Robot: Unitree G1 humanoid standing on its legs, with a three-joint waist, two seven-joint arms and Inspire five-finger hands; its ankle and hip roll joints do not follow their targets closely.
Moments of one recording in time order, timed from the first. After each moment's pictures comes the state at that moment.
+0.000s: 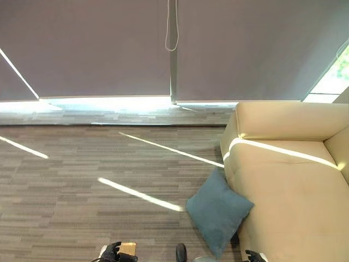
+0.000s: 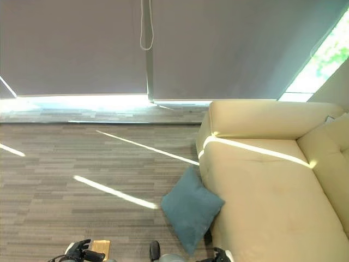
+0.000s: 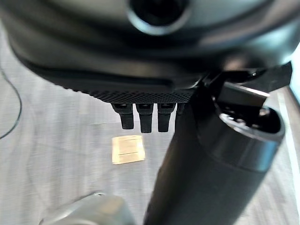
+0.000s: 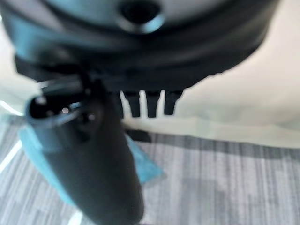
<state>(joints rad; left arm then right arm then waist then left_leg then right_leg) -0.08 0.23 -0.16 1.26 -0.11 -0.06 0.16 -0.05 -0.24 0.14 1.25 0.05 -0.02 -0.22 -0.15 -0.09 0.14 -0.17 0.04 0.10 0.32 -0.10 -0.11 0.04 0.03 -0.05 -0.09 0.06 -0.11</state>
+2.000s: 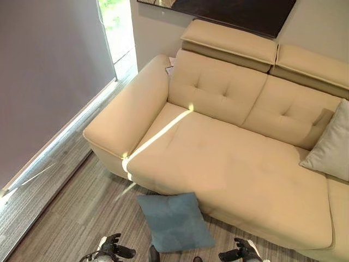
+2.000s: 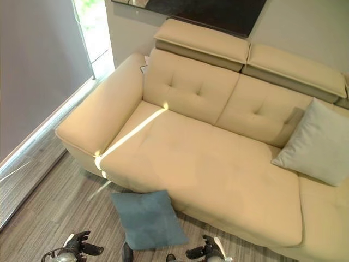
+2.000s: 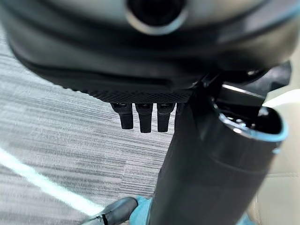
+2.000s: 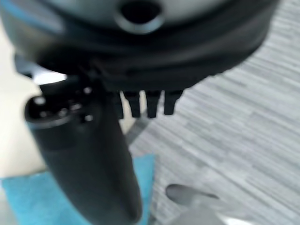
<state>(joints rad) -0.08 0.29 -0.19 1.25 -0.10 -0.06 0.17 -0.11 -0.18 0.19 1.24 -0.02 -0.02 -0.22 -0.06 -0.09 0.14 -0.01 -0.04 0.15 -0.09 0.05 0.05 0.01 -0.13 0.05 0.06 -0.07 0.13</state>
